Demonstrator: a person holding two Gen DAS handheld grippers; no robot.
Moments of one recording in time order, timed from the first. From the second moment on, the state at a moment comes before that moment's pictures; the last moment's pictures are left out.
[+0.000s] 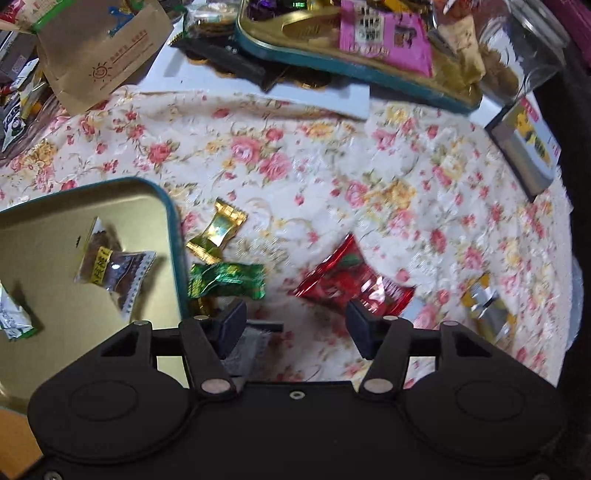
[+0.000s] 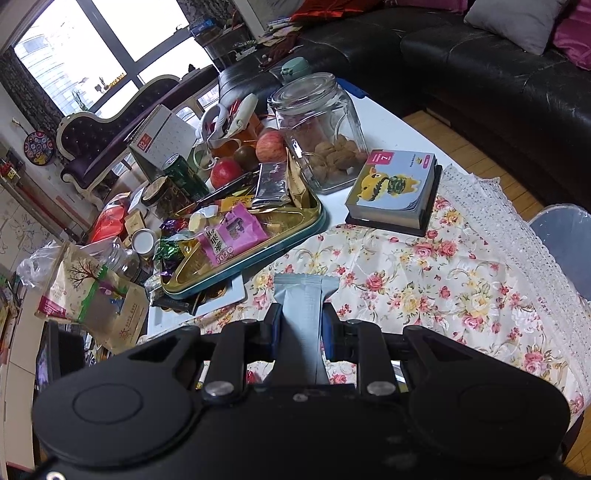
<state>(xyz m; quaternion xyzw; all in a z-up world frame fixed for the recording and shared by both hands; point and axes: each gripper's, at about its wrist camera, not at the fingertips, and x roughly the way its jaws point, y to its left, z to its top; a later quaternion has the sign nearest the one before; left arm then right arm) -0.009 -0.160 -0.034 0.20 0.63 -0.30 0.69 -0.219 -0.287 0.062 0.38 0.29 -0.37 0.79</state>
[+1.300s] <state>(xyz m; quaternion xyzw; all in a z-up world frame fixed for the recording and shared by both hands) -0.044 -0.174 -0.077 0.28 0.62 -0.31 0.66 -0.211 -0.283 0.059 0.37 0.30 -0.36 0.80</state>
